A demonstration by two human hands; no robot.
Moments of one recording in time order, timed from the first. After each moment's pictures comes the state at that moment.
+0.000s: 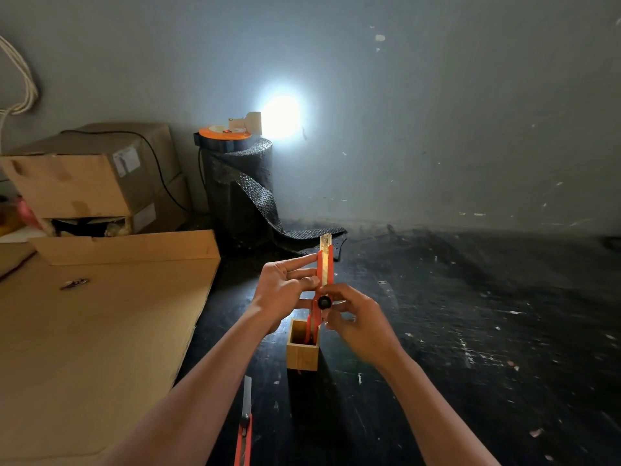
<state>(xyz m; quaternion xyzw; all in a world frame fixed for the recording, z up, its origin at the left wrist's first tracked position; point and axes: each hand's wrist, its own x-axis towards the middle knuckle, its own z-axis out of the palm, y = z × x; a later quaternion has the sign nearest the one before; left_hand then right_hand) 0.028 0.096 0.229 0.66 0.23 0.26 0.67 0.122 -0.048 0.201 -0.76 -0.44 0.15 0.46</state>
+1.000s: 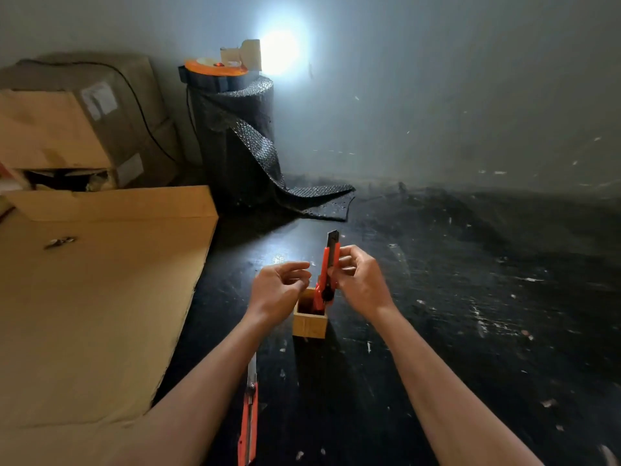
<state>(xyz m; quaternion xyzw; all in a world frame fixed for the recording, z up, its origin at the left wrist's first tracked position) 0.030 0.138 0.130 0.74 0.32 0.26 0.53 0.158 0.017 0.157 -0.75 -0.36 0.18 0.52</state>
